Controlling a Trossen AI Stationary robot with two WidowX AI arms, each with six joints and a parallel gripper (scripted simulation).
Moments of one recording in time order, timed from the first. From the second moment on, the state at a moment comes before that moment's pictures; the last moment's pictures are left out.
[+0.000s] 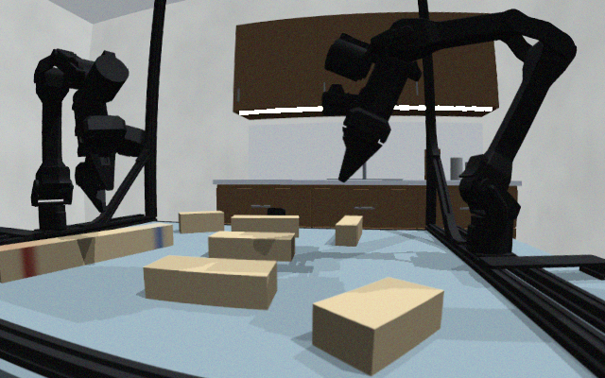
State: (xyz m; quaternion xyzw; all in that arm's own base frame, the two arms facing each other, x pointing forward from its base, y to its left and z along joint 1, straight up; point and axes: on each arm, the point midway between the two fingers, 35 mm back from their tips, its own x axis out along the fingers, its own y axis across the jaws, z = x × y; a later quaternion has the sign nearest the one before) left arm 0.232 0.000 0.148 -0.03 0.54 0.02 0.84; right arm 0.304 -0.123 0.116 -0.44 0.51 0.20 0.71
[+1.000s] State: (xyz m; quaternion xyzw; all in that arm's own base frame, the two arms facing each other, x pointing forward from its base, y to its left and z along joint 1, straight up) left arm 0.157 0.000 0.140 -0.04 0.71 0.04 0.71; right arm 0.252 -0.150 0.059 -0.44 0.55 0.43 0.56
